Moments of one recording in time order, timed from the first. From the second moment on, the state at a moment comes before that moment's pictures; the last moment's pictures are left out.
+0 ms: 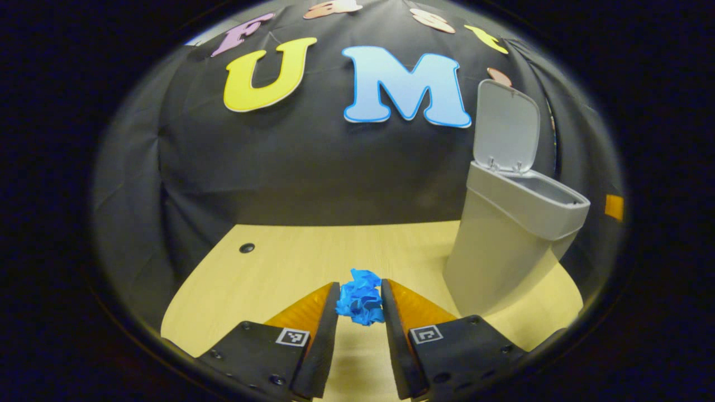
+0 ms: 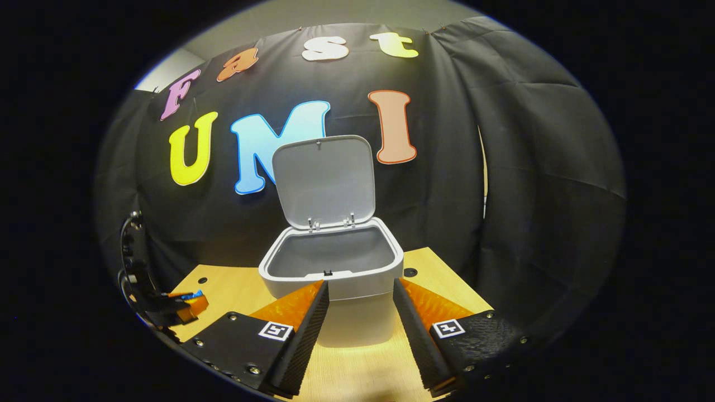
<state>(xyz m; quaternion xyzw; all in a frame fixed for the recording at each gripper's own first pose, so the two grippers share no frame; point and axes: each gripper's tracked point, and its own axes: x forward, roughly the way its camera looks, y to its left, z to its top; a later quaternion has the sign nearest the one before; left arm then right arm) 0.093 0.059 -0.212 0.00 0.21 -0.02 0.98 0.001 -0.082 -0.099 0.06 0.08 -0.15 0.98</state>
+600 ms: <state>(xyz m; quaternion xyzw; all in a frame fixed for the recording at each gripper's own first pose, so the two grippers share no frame) 0.156 -0.059 -0.108 -0.01 0.12 -0.12 0.99 -0.020 -0.108 -0.096 0.07 0.07 -0.18 0.98</state>
